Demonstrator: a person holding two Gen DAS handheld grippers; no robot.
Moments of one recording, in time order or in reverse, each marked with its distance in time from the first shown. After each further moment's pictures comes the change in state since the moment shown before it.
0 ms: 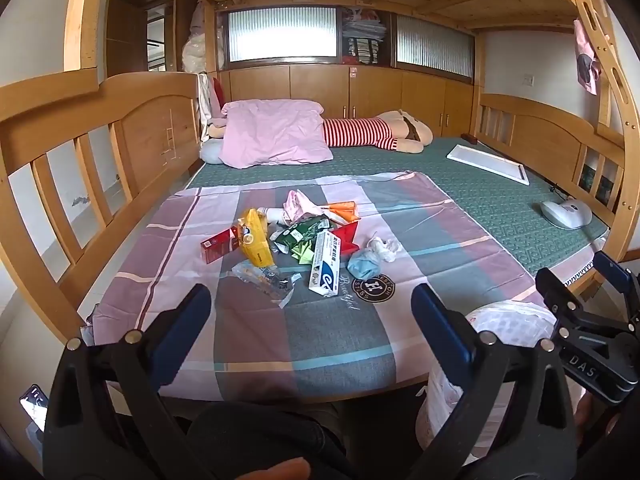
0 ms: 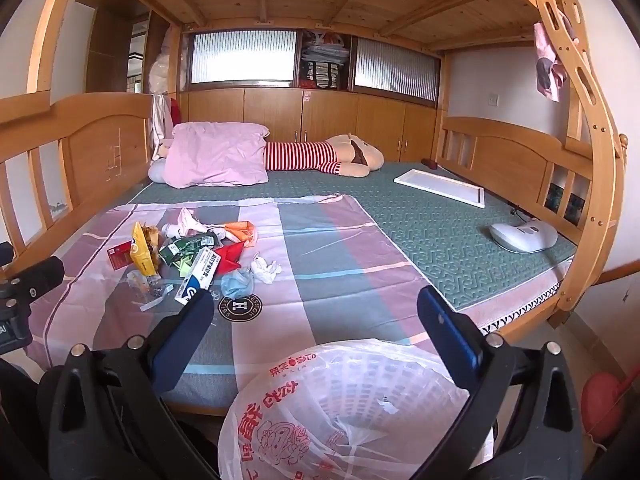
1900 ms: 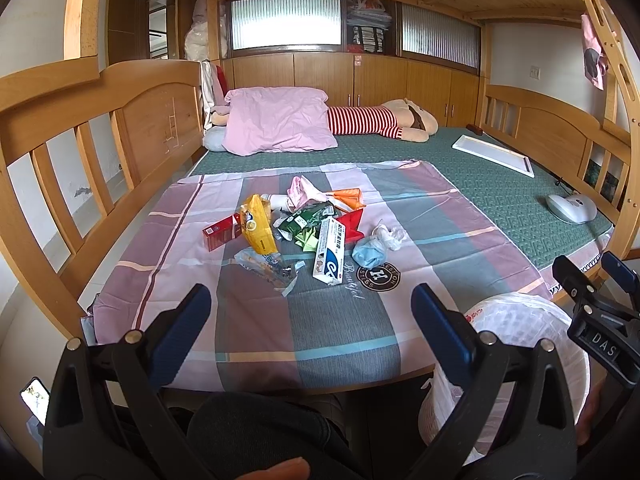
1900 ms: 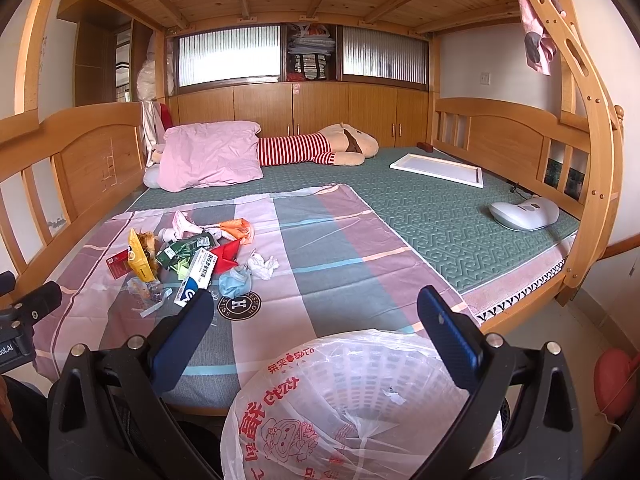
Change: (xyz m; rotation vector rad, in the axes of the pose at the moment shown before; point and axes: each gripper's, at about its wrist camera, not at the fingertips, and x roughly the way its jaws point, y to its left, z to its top) left arm 0.007 0.003 -0.008 0.008 0.037 0.014; right arm 0.008 -0.013 -0.004 0.070 0.029 0.000
